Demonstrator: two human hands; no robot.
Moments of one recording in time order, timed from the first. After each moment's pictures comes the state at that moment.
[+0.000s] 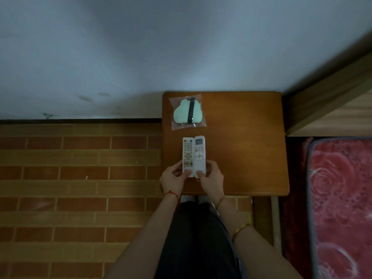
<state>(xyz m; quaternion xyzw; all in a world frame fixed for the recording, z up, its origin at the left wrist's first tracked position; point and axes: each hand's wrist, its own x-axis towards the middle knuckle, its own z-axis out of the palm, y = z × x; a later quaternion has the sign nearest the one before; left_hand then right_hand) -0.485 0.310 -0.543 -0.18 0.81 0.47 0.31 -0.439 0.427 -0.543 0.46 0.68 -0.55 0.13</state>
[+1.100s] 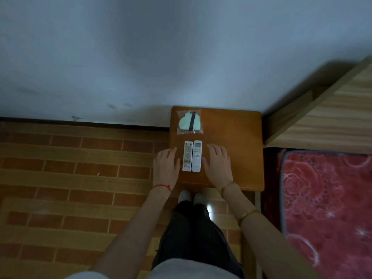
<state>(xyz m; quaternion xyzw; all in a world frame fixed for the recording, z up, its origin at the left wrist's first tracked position) -0.481 0.288 -0.386 0.09 0.96 0.21 0.16 -0.434 0.455 -0.378 0.19 0.94 -0.24 0.12</state>
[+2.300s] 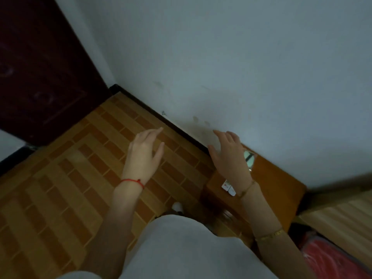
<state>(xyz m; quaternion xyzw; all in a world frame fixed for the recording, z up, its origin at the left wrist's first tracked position) -0.332 0.085 -0.093 -0.11 0.96 0.26 -0.10 -0.406 0.304 -0.106 -0.15 0.95 -0.27 0.03</state>
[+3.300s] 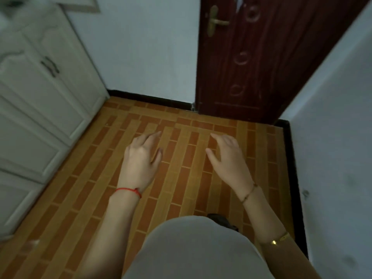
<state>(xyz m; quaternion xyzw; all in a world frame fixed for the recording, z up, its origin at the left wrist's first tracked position) -0.083 -0.241 -0.072 -0.60 0.76 0.11 -0.23 -0.313 -0.221 -0.085 -0.65 0.70 -0.22 0.19</state>
